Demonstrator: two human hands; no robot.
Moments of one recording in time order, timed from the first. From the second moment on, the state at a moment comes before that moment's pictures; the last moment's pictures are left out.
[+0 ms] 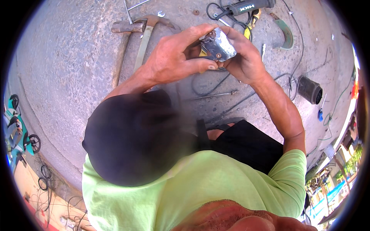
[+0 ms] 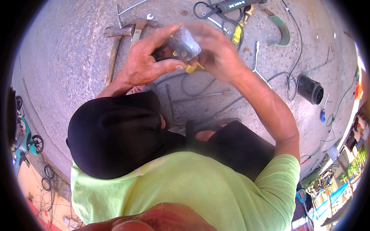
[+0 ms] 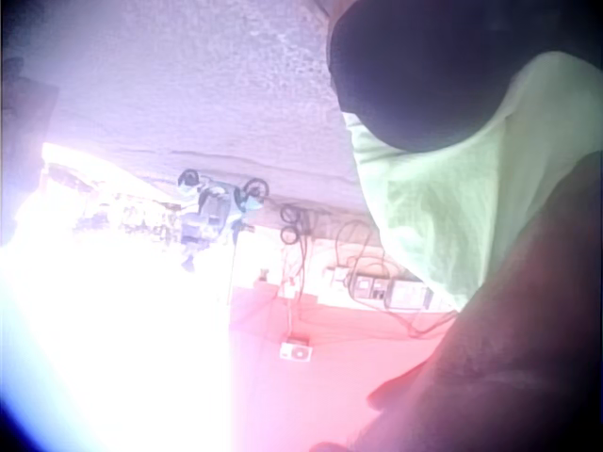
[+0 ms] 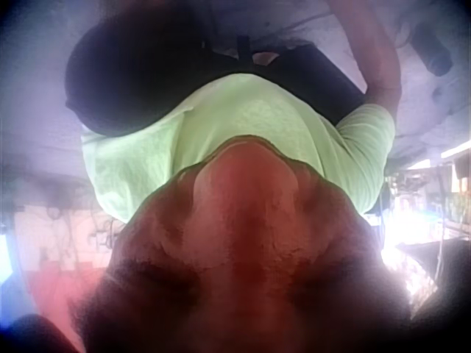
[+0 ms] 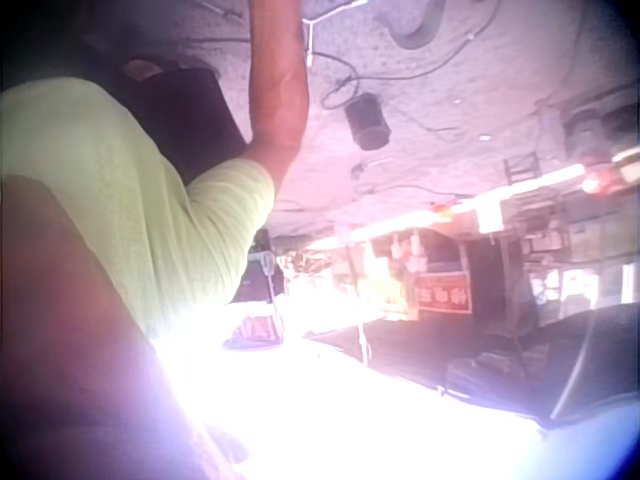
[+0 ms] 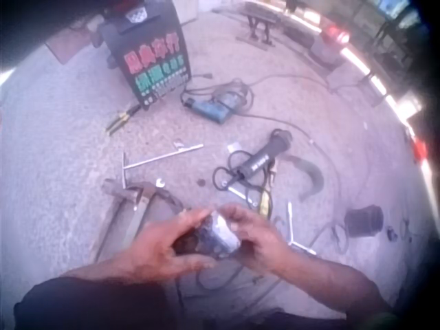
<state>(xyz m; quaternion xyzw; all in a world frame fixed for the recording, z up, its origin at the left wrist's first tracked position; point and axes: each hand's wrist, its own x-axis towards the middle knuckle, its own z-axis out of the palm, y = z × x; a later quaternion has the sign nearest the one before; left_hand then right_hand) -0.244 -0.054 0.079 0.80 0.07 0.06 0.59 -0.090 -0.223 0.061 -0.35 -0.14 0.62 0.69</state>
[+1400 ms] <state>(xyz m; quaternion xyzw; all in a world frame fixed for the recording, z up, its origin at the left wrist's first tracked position) -0.240 -0.055 0.071 0.82 0.18 0.02 0.55 -0.078 -0.222 0.046 -0.44 -0.11 0.60 0.66</state>
